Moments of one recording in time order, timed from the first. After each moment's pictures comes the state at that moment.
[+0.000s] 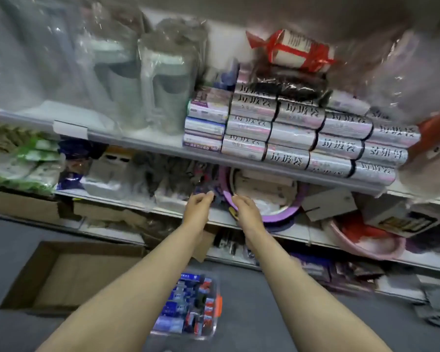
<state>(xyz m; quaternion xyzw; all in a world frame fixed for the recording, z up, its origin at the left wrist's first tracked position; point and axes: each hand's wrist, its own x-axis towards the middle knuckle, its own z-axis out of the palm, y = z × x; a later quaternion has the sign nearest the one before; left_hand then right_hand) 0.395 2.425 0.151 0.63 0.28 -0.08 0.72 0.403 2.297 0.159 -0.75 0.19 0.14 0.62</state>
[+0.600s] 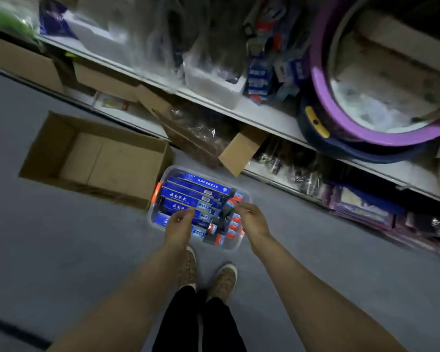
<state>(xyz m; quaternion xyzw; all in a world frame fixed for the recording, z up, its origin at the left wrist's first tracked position) 0.236 2.484 -0.180 0.52 0.57 -0.13 0.62 0.312 2.323 -0.158 -0.77 0.26 0.37 0.46</state>
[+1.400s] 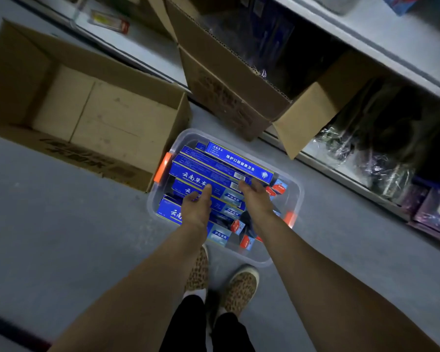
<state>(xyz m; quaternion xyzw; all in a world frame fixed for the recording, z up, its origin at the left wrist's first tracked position) 0.258 2.515 -0.426 0.40 0.64 -0.09 0.64 0.334 2.405 -0.411 -0.74 0.27 0.42 0.45</state>
